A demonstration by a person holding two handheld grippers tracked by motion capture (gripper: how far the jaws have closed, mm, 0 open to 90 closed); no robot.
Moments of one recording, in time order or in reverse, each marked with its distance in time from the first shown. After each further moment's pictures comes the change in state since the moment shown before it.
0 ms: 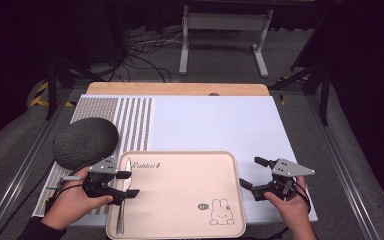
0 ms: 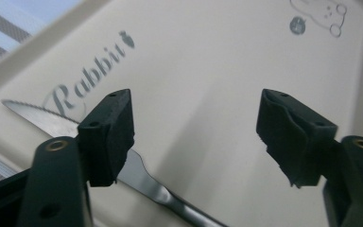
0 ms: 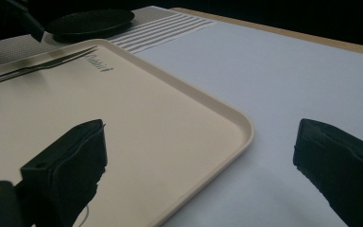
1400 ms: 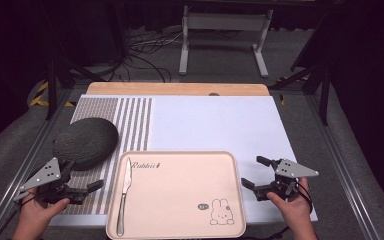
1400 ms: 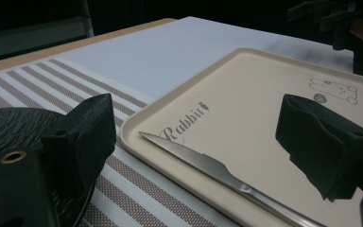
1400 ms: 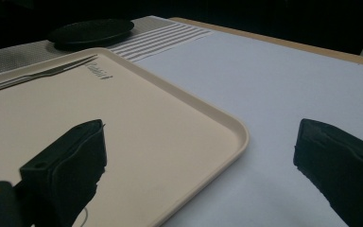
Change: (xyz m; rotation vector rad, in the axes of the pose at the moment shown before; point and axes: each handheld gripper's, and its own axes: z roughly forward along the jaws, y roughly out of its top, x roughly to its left) left arm 0.037 -0.080 -0.060 -0.480 0.137 0.050; right arm -0.001 0.000 -0.005 -0.034 -0.008 -0.005
